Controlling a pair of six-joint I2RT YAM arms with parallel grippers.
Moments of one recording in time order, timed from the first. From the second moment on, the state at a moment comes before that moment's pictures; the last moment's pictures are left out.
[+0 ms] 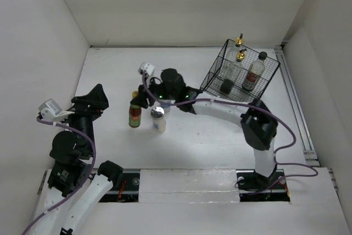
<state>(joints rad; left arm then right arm) -0.48 0.32 0.83 -0.29 -0.69 -0.58 0.97 2.02 1.60 0.21 -0.41 0.16</state>
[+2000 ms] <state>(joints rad) -0.48 0.66 0.84 -0.26 -0.18 -0.46 0.18 1.08 1.00 0.08 0.45 0.13</state>
